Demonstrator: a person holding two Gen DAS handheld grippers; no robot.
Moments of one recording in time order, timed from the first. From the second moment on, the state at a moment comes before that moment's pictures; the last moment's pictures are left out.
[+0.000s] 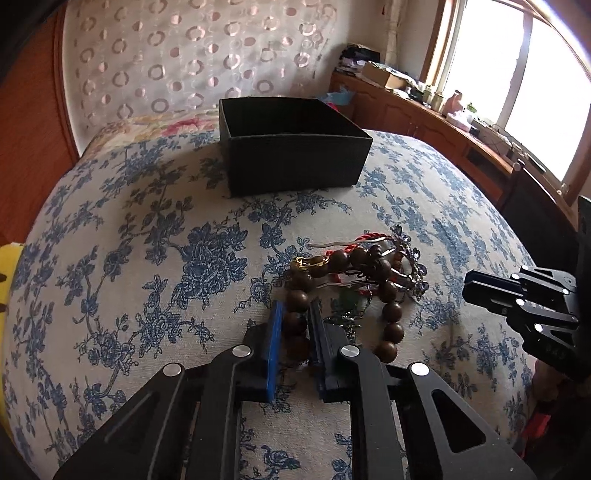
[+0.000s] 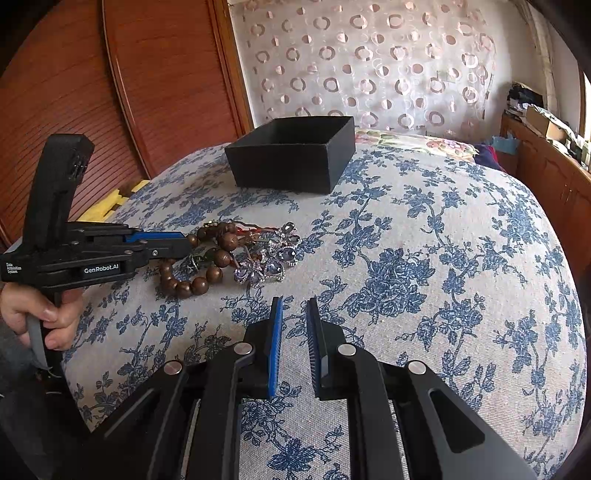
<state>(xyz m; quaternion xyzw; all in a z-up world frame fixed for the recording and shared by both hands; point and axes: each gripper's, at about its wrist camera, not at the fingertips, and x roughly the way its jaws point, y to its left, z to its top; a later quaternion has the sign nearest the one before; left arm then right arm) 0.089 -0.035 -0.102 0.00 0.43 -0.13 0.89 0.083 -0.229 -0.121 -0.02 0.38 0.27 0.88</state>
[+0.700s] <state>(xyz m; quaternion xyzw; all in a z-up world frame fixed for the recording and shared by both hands) 0.048 -0.025 -0.031 -0.02 0.34 -0.16 0.93 0.085 -0.228 -0.123 -0.03 0.39 0.26 0.88</state>
